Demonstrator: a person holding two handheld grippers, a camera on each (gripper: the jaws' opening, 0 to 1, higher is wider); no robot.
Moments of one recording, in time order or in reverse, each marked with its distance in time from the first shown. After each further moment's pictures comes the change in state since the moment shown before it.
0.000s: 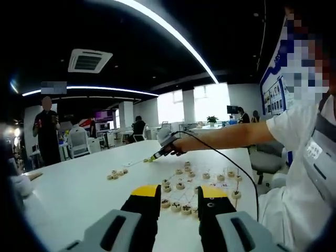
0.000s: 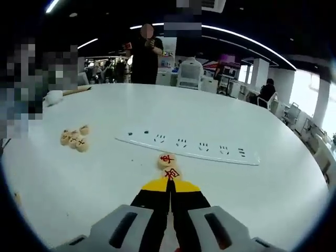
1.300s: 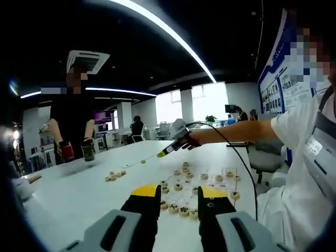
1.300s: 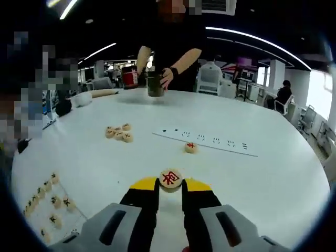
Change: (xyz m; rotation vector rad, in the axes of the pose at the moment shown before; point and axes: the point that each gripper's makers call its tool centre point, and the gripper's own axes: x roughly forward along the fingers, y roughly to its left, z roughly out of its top) left arm 0.005 -0.006 0.002 0.015 0.005 -0.011; right arm -0.104 0.035 -0.012 -0.021 -0.031 0.182
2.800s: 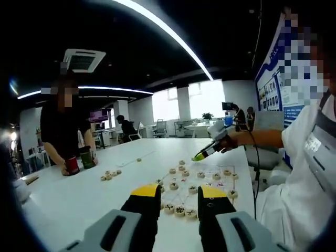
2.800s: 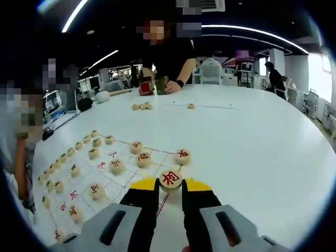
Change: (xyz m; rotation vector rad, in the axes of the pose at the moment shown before) left arm 0.009 -0.007 -0.003 0.007 0.019 -0.024; right arm -0.127 0.025 -0.117 0.059 -0.006 0.077
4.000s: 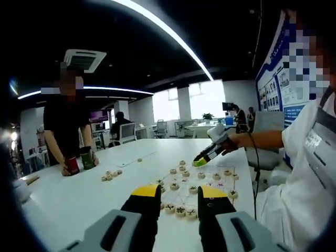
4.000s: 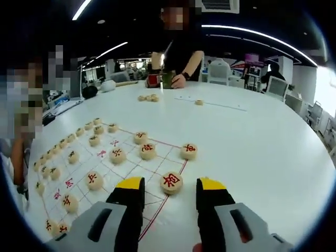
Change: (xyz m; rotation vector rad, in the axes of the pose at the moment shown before) left arm -0.001 -0.001 0.000 0.003 -0.003 0.001; right arm 0.002 0.004 -0.006 -0.067 0.016 0.020
